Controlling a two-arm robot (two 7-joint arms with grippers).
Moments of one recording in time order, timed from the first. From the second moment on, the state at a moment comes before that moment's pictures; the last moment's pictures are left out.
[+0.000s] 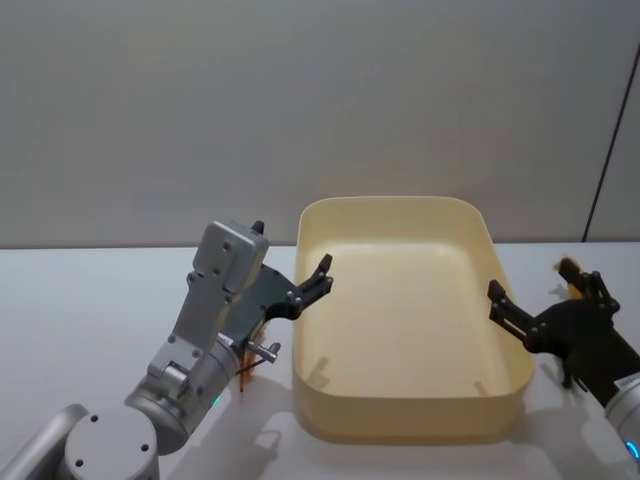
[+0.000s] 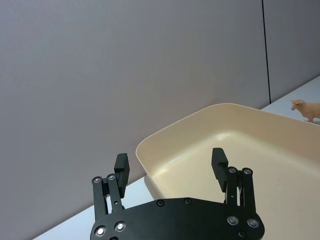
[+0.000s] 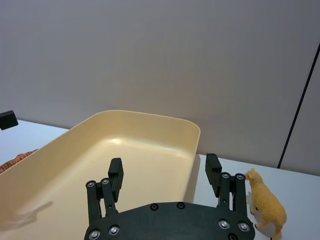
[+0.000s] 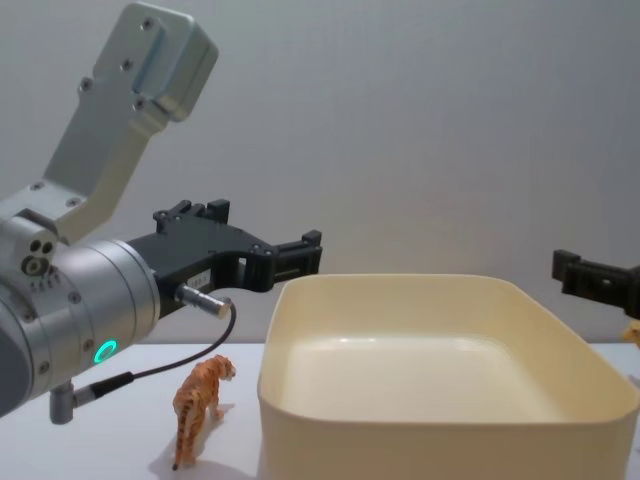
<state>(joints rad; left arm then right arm) -0.24 0.38 0.45 -1.63 -0.20 0.01 -0.01 -0.03 0.34 -0.22 -1.79 0.29 0.04 0.05</state>
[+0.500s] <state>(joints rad) -0.24 0.38 0.45 -1.63 -0.20 0.01 -0.01 -0.14 0.40 -0.19 -1.88 0.30 0.08 -0.05</state>
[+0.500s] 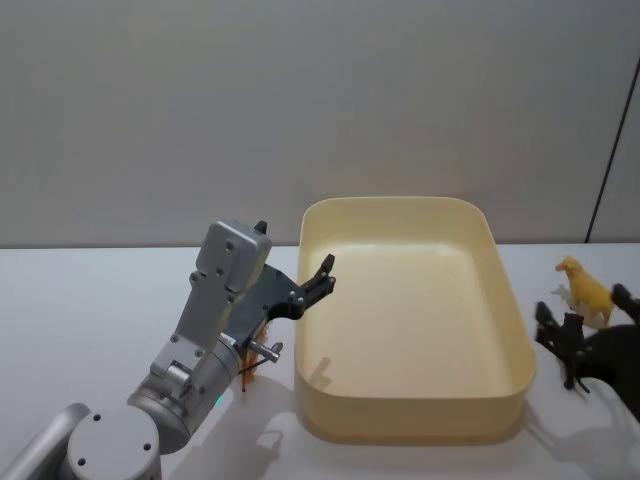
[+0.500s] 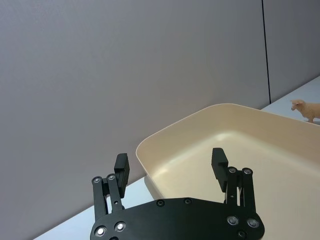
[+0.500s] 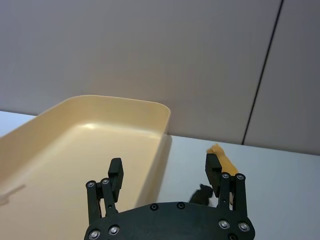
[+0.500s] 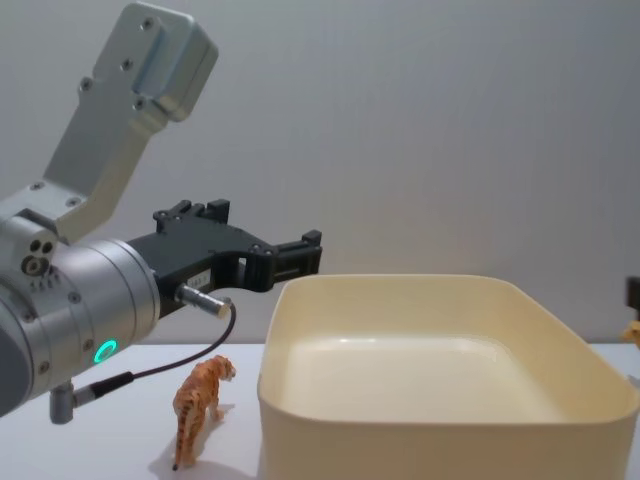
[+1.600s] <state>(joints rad) -0.24 0.38 0.45 -1.63 -0.20 0.01 -0.01 -0.03 0.36 -0.17 -1.69 0.35 0.19 -0.04</state>
